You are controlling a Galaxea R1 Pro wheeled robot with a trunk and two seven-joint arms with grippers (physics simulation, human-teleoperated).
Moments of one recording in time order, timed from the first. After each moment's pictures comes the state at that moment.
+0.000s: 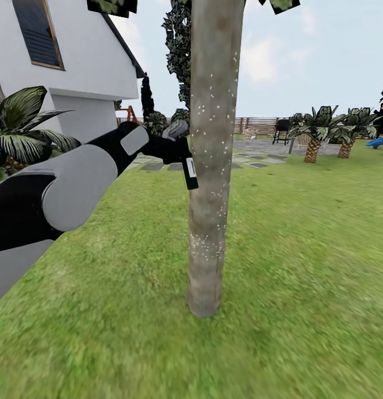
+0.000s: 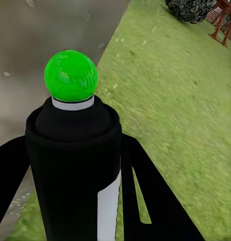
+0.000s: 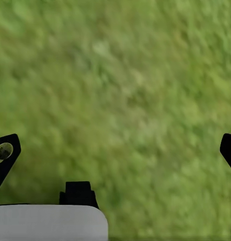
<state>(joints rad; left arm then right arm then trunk) -1.85 -0.17 0.08 -0.03 0.34 0.73 -0.31 -0.28 0.04 0.10 0.04 0.05 -0.28 -0.26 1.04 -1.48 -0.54</state>
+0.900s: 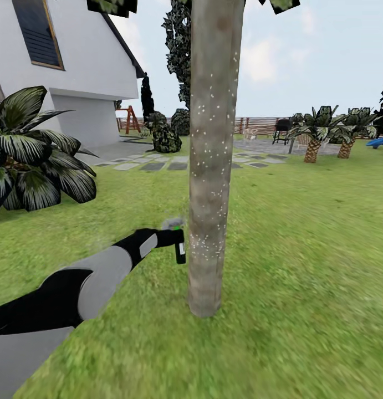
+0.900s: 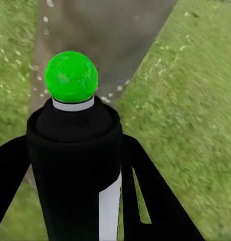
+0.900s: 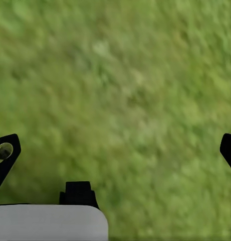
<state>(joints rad) -1.30 -0.17 0.08 -0.03 0.09 0.26 -0.31 -0.28 0.03 0.10 0.04 0.05 -0.28 -0.26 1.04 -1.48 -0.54</state>
